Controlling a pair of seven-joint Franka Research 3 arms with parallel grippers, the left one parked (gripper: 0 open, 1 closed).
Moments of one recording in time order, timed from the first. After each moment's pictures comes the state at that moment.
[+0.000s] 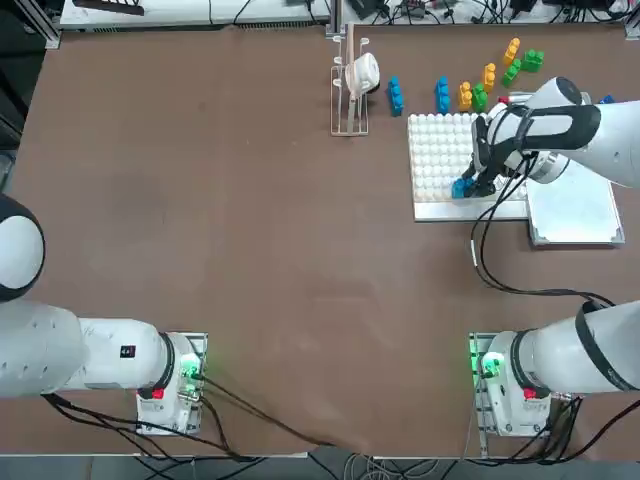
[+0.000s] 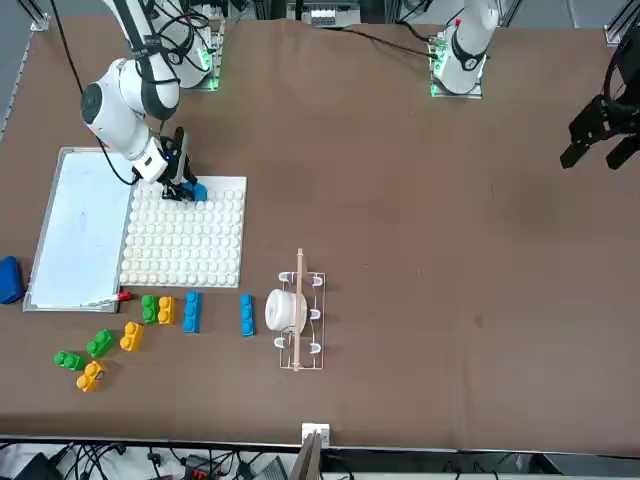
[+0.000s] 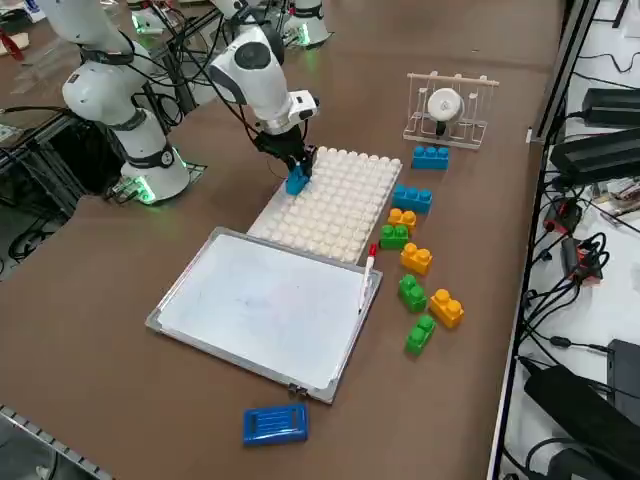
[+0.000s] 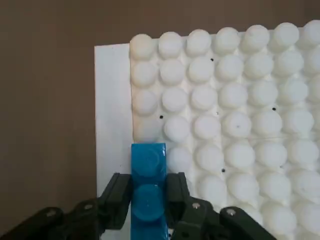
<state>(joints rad) 0.15 0.00 0.00 -2.63 0.50 2.61 -1.79</state>
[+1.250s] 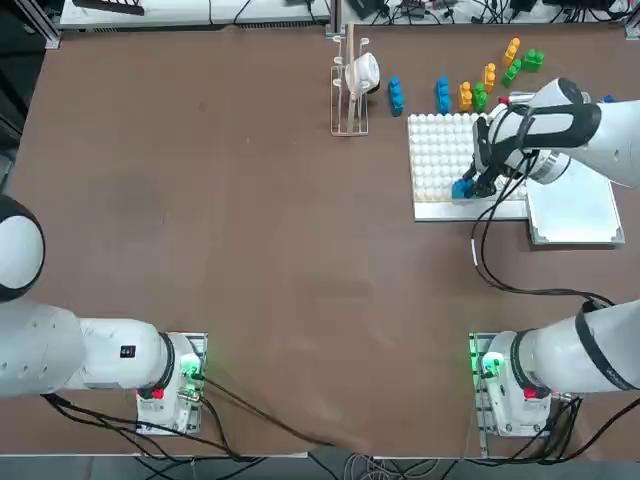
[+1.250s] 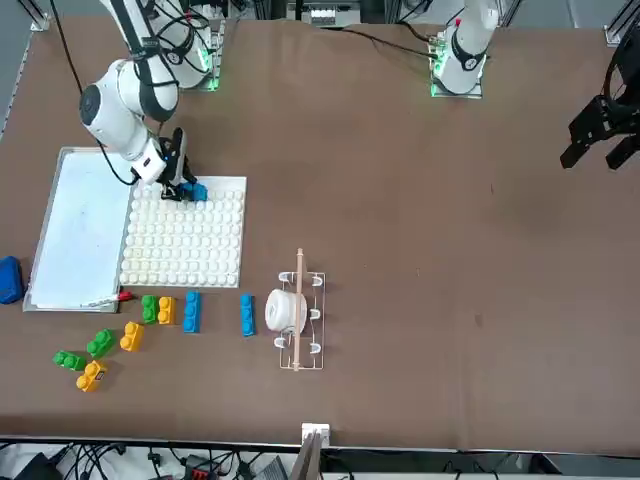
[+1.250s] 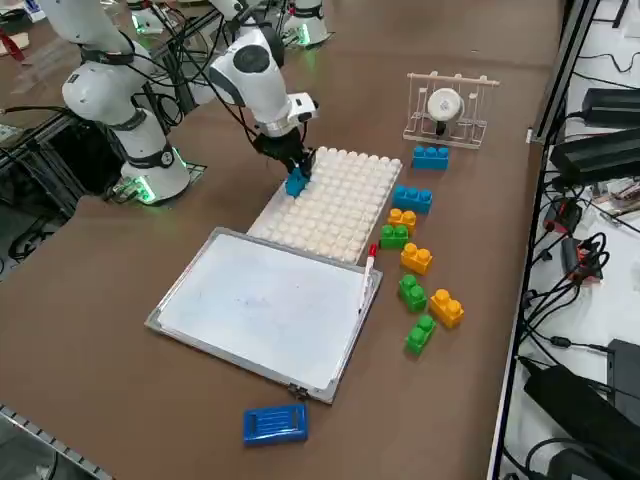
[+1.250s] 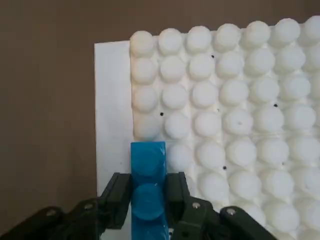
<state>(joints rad) 0.13 0.01 0.00 -2.63 0.52 2.61 -1.82</state>
